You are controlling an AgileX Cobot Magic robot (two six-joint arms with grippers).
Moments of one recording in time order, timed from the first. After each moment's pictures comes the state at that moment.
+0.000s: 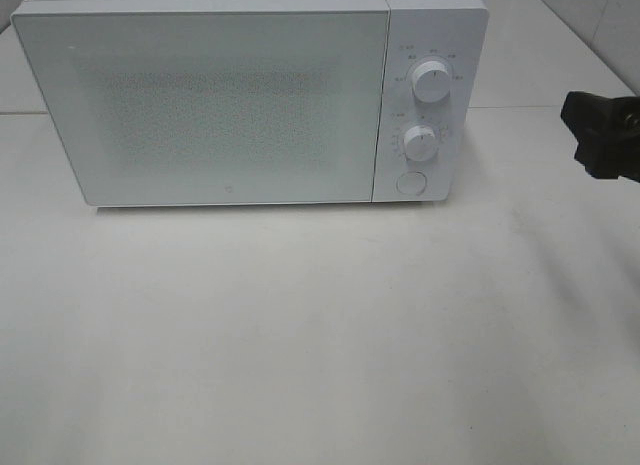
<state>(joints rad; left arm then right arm) 0.00 0.00 -0.52 -0.17 1.08 0.13 0.15 1.15 -0.26 0.08 -0.70 0.02</state>
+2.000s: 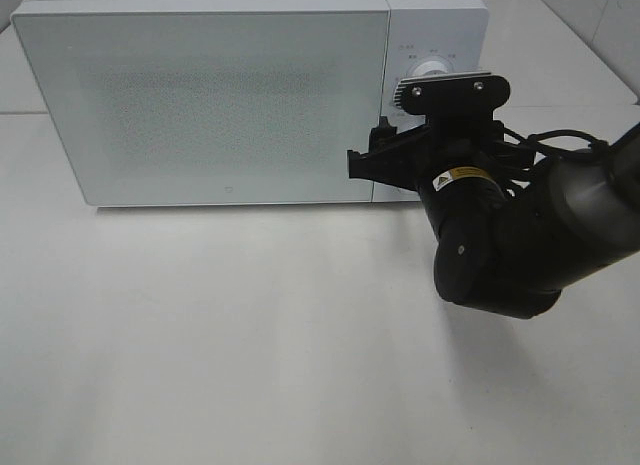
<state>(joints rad) 0.00 0.00 -0.52 -0.17 1.08 0.13 0.67 2.00 -0.75 0.76 -1.20 -0.33</state>
